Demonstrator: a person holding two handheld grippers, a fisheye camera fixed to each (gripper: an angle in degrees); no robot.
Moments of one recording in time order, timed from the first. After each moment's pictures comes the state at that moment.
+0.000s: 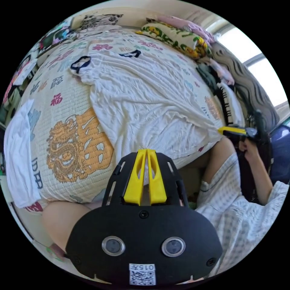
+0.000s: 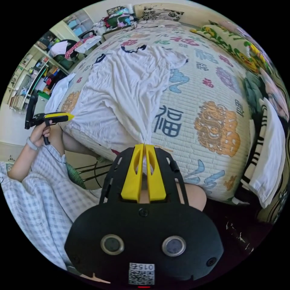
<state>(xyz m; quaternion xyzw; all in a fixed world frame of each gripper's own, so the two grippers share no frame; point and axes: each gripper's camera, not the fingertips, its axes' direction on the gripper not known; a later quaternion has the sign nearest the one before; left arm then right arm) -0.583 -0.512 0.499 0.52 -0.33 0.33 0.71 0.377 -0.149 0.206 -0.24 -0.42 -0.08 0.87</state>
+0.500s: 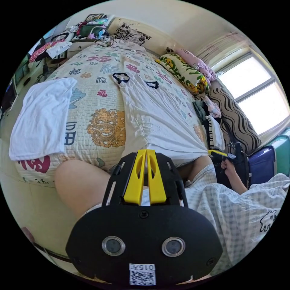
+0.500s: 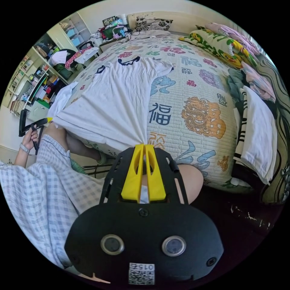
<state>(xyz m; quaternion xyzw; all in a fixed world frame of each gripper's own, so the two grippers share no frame) -0.646 -0.389 0.492 0.61 -0.21 0.33 0.69 0.429 -0.110 0.140 -0.21 -0.41 -0.05 0.89</state>
